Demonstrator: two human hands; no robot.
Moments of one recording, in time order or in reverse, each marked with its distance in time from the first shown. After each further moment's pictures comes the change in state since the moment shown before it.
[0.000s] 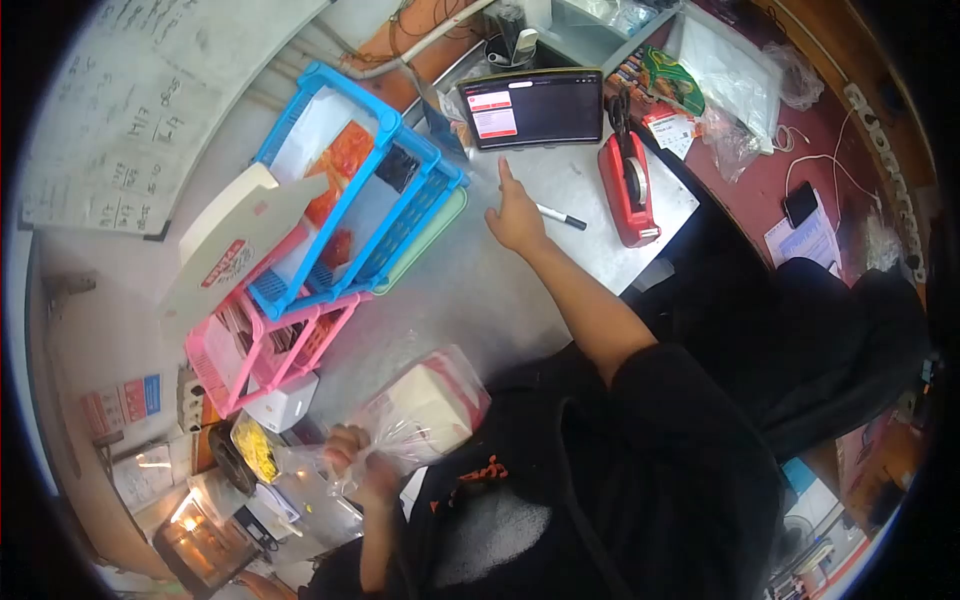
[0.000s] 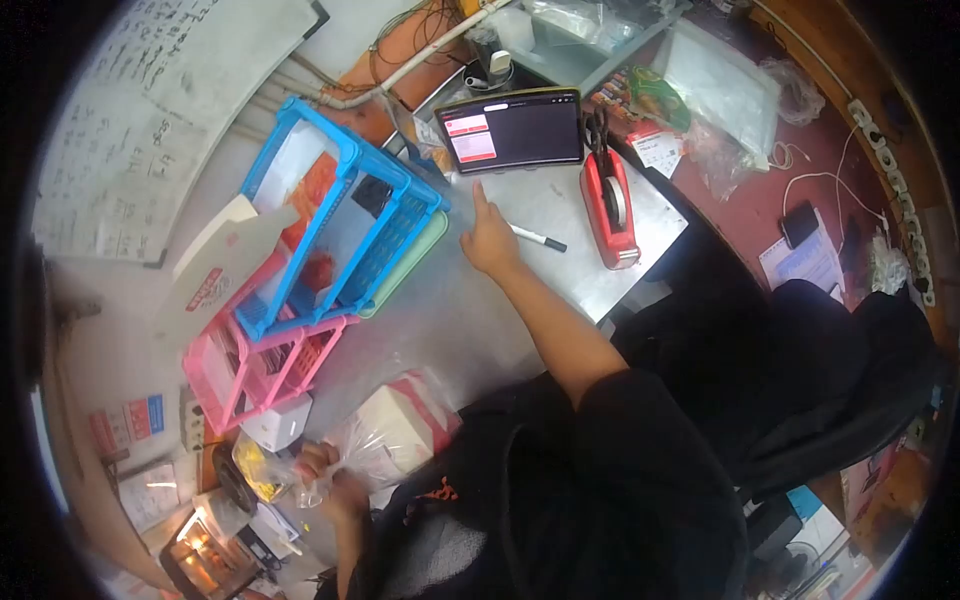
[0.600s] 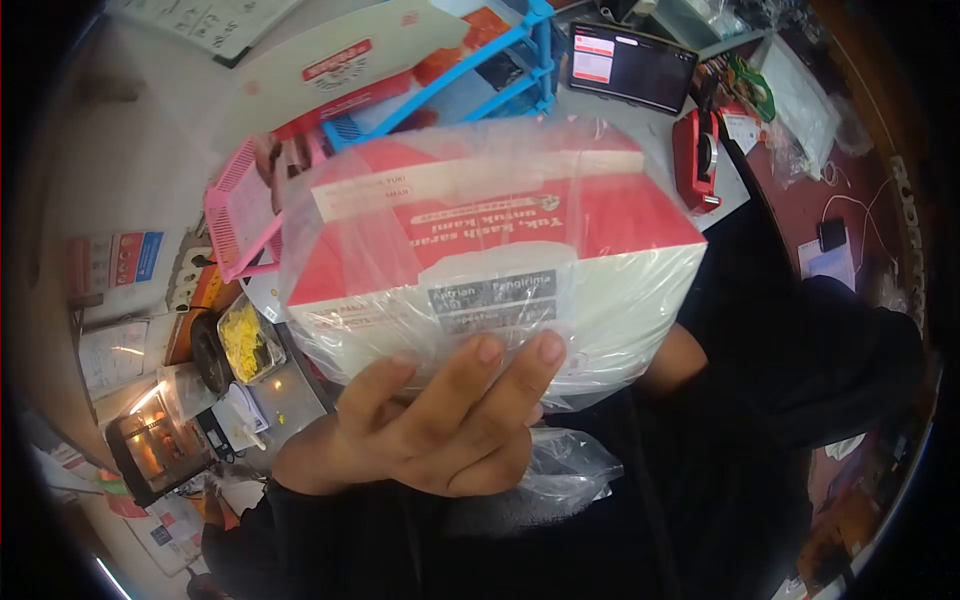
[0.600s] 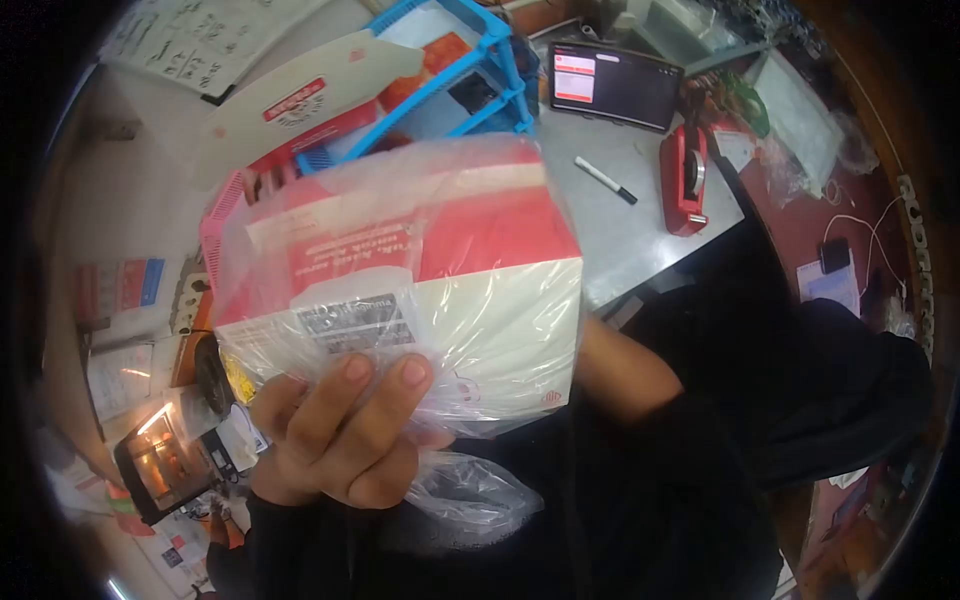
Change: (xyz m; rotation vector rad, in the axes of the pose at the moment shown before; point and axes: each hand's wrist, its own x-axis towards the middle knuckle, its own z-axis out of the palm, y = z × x) left_hand 0.029 0.139 0.047 1.256 -0.546 1.364; right_hand -0.193 -0.098 0.027 1.934 -0.969 0.219
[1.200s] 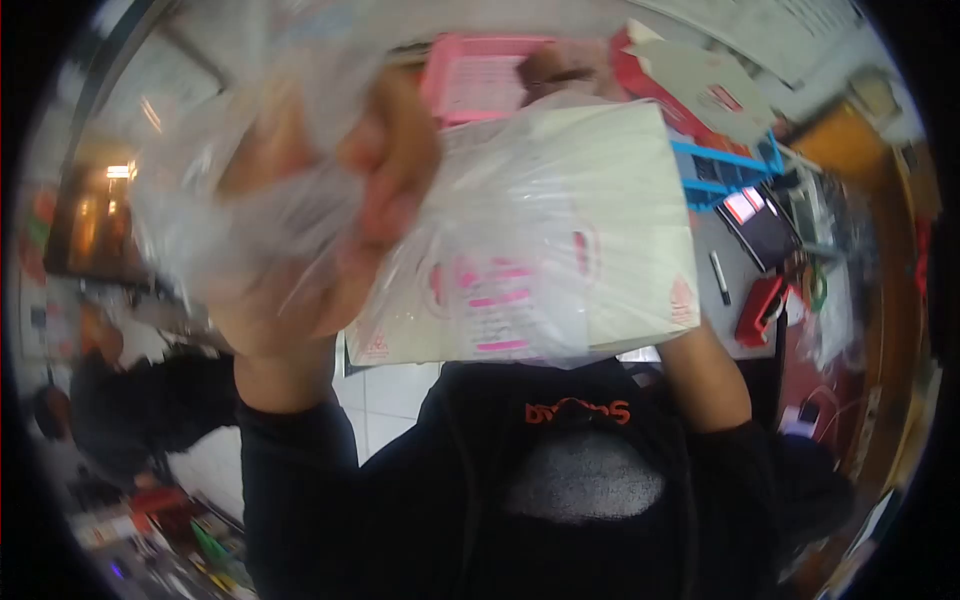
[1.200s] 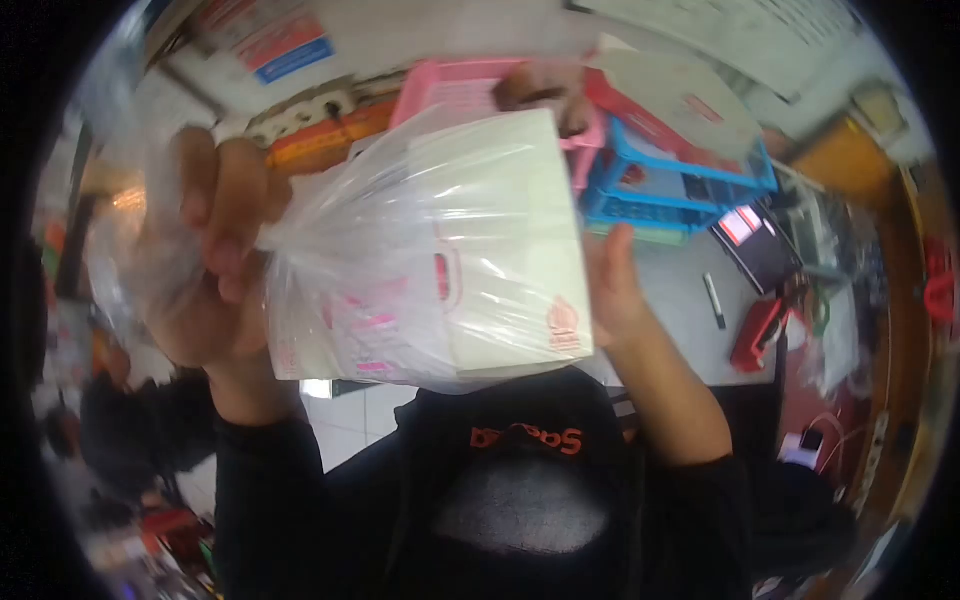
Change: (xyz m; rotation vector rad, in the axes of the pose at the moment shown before) left_hand -0.197 -0.087 -0.159 -1.807 0.810 -0.762; right_hand 0.102 0.145 0.143 -0.366 -0.102 0.605
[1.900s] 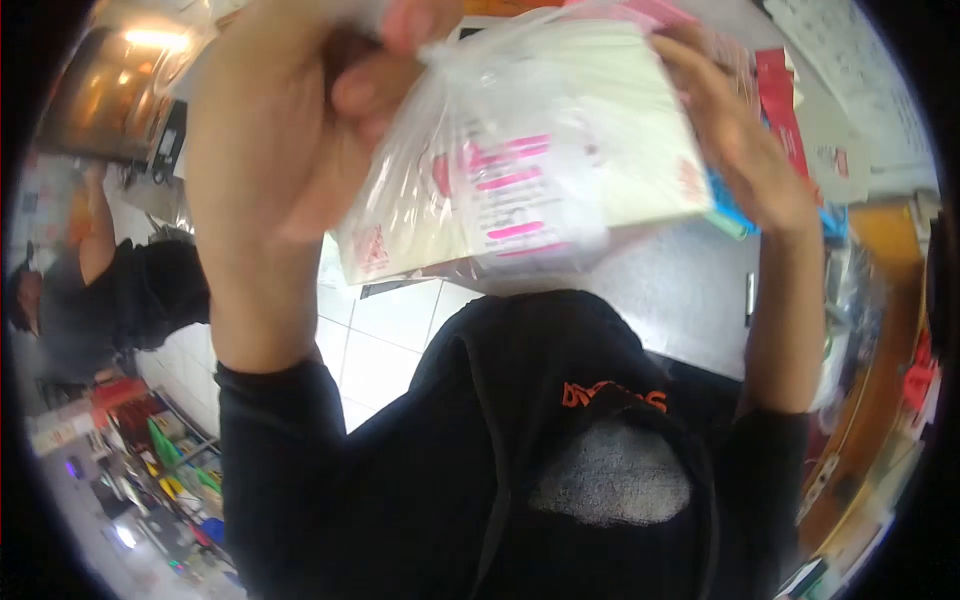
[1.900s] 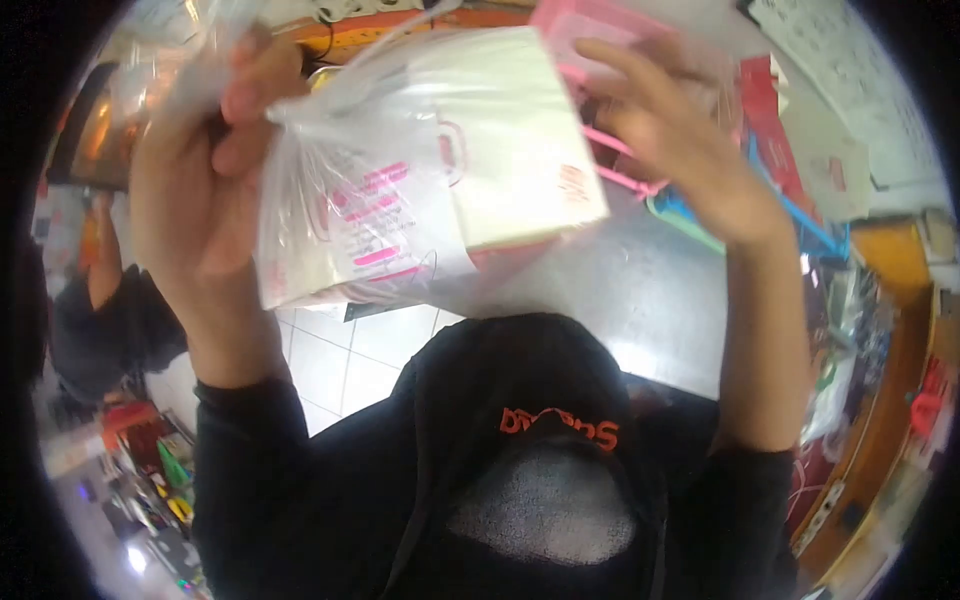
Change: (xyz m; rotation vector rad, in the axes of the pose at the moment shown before) left_hand -0.084 0.055 -0.089 0.261 0.399 -0.020; right_hand 0.123 -0.042 0.053 -1.378 -0.181 -0.063
